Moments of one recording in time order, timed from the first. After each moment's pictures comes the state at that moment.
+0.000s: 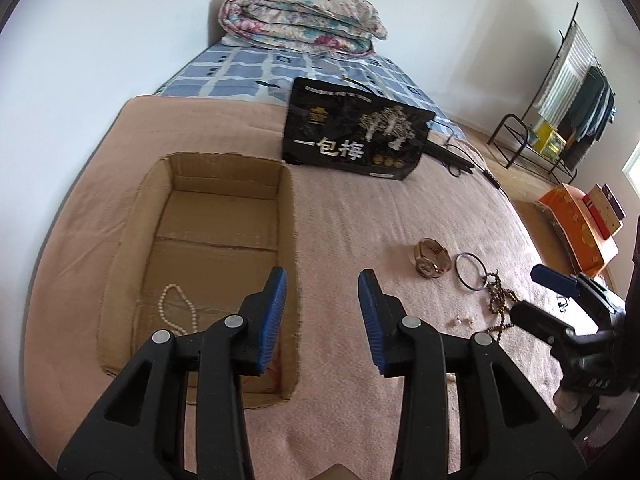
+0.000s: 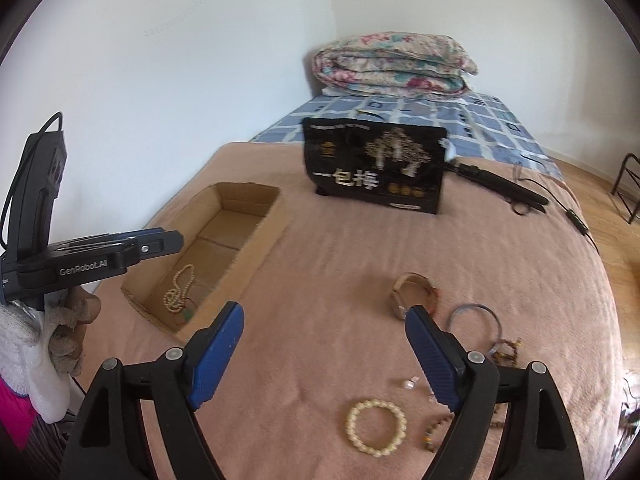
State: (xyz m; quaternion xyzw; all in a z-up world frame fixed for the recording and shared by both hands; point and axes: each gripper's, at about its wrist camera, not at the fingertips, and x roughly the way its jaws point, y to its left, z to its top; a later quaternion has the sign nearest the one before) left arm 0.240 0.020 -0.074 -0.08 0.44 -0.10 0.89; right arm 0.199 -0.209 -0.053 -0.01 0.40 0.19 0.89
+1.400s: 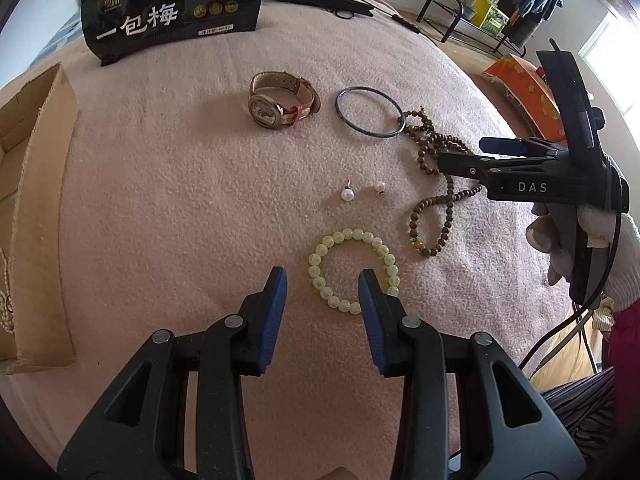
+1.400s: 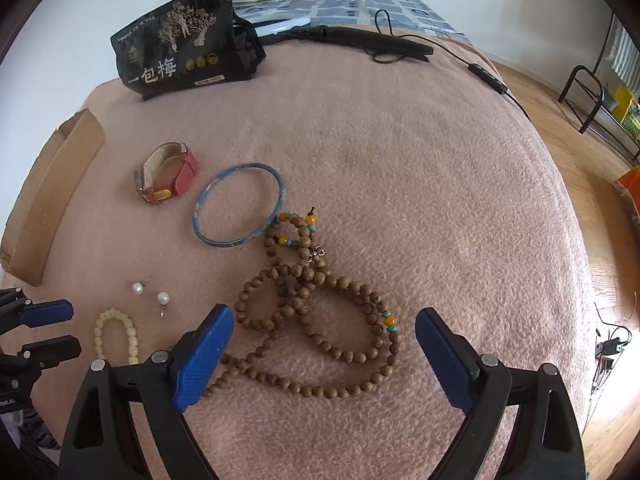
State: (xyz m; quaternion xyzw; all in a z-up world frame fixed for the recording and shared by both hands) left arm 0.216 -0.145 -0.178 0.02 0.56 -0.24 0.79; right arm 0.237 -0.382 -0.179 -0.01 0.54 0.07 0.84
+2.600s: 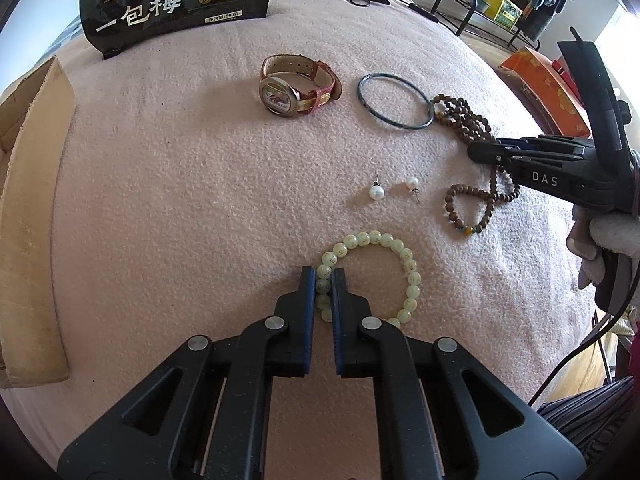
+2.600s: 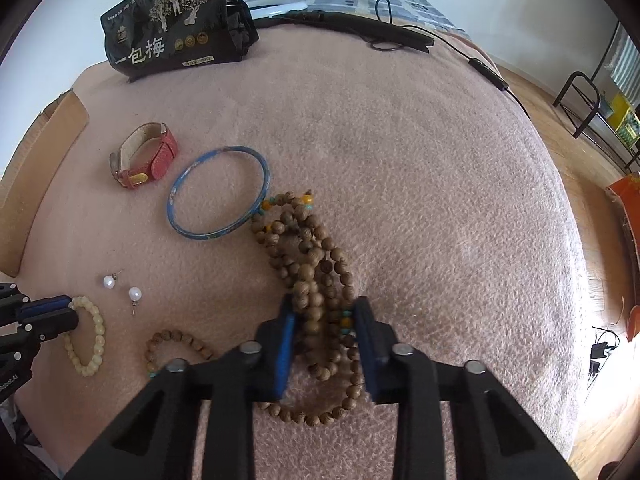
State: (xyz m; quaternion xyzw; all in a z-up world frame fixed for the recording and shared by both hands) left arm 0.226 -0.152 -0.199 0.04 0.56 -0.21 0.80; right arm 0.245 -0.376 -0.196 -0.04 0.55 0.06 0.84
